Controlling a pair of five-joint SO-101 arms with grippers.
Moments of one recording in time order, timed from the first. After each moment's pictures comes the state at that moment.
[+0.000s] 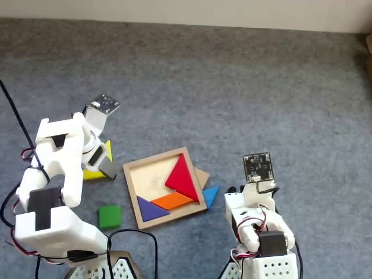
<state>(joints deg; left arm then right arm) -18.9 6.3 29.7 61.8 -35.3 -10.5 -104.6 95.8 65.5 4.7</state>
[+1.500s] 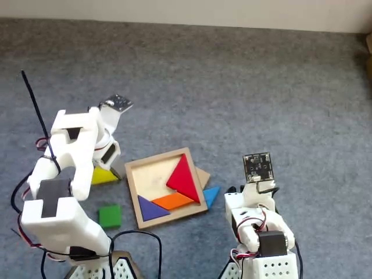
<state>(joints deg) -12.1 11.9 24.4 68.2 -29.2 -10.5 -104.6 95.8 65.5 4.7</state>
